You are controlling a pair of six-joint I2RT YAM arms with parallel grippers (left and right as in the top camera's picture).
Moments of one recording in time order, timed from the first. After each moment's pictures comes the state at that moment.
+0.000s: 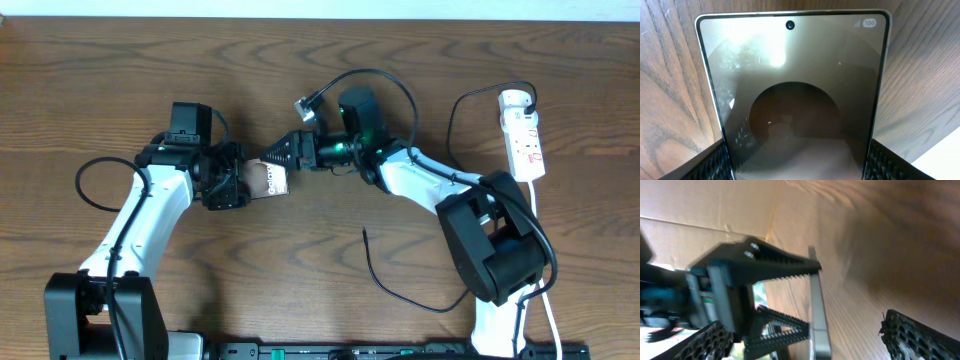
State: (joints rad) left arm -0.06 1.56 1.02 -0.71 0.30 -1.73; right arm 0.55 2.05 1.22 0.25 -0.97 0.78
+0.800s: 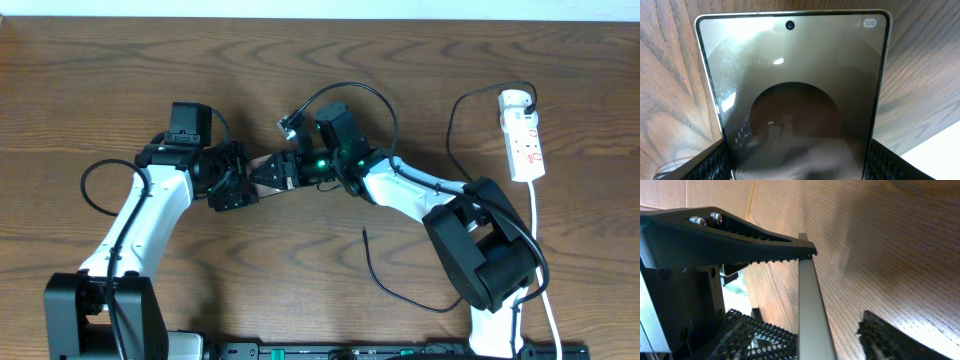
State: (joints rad) left arm -0.06 1.56 1.02 -0.71 0.38 -1.82; right arm 0.63 2.05 1.22 0.17 -0.86 0.69
